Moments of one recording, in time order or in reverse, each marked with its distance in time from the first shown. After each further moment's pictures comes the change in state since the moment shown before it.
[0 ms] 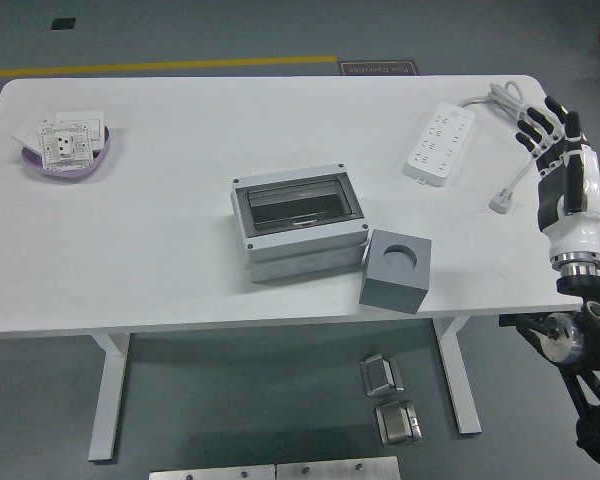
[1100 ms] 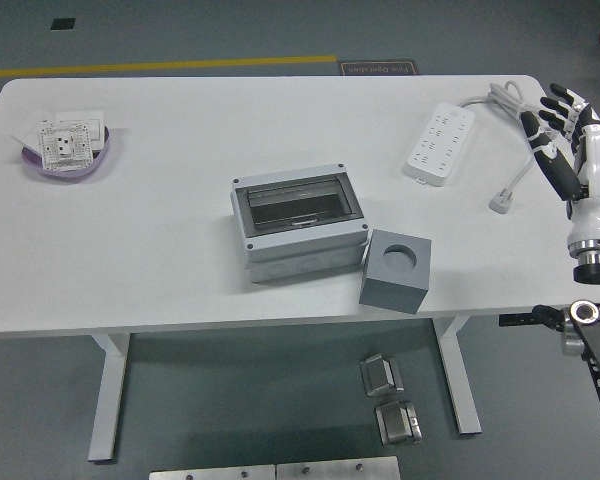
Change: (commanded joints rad) left arm -0.025 0.023 0.061 0.000 -0.090 0.012 -0.005; right arm -0.012 0.017 0.062 0.087 -0.558 -0.168 -0.204
